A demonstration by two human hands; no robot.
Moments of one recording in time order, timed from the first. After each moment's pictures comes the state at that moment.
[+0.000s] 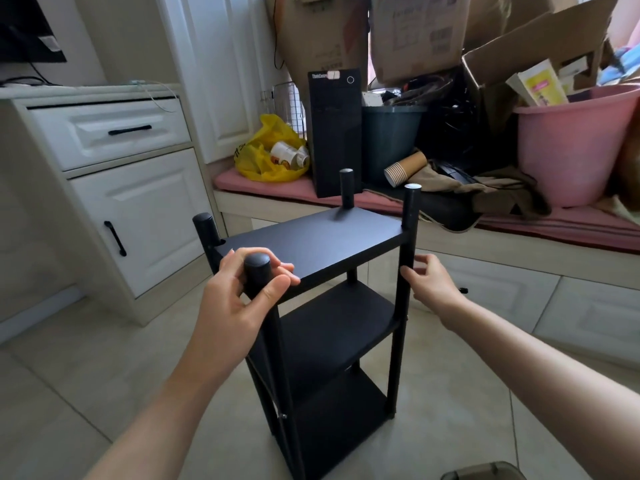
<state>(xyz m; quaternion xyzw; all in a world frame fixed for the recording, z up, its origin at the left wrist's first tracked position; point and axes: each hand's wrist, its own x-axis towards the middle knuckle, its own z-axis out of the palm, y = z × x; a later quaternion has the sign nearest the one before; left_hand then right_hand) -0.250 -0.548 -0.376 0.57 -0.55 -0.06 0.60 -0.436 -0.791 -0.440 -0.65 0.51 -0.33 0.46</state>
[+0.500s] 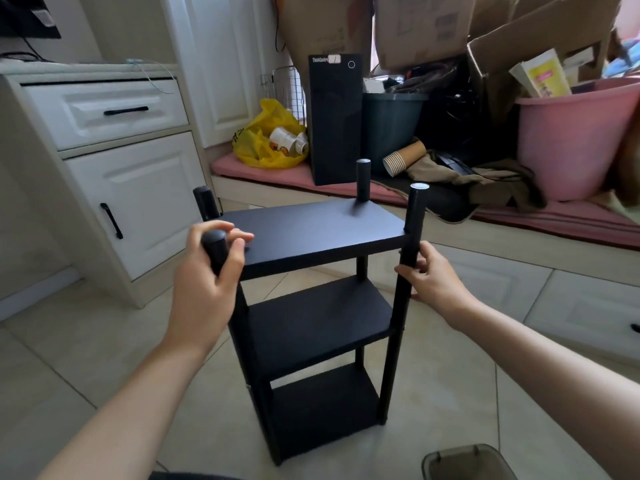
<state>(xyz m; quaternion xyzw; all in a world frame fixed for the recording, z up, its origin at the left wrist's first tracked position) -0.232 -0.555 -0.389 0.62 -0.49 0.08 0.61 -0.461 -0.767 -0.429 -0.71 0.44 -0.33 0.45</state>
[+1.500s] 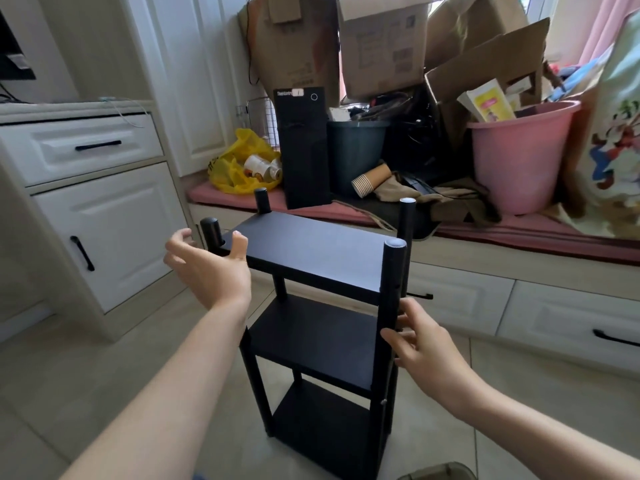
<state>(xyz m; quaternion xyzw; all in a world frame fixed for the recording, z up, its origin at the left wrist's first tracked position) -0.272 -0.665 -0.375 0.72 -0.17 0.11 0.66 -0.538 -0.696 -0.427 -0.74 0.38 -0.34 0.45</state>
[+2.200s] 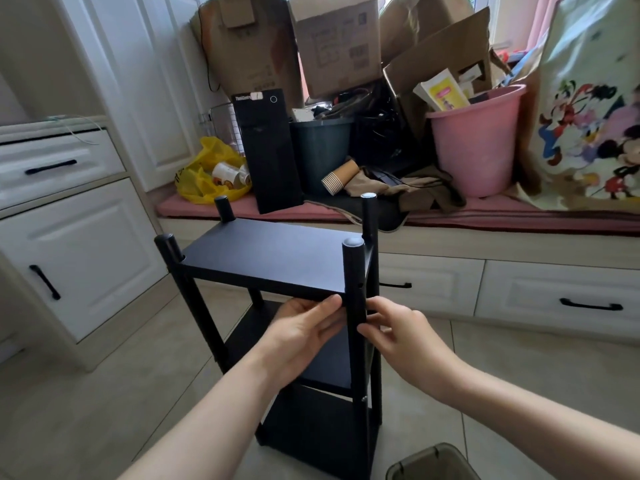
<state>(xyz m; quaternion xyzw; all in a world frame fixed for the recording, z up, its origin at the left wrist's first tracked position) -0.374 -0.660 -0.422 0.41 -0.39 -0.57 0.60 -0.553 -0.701 -0.427 -0.79 0.38 -0.32 0.36</state>
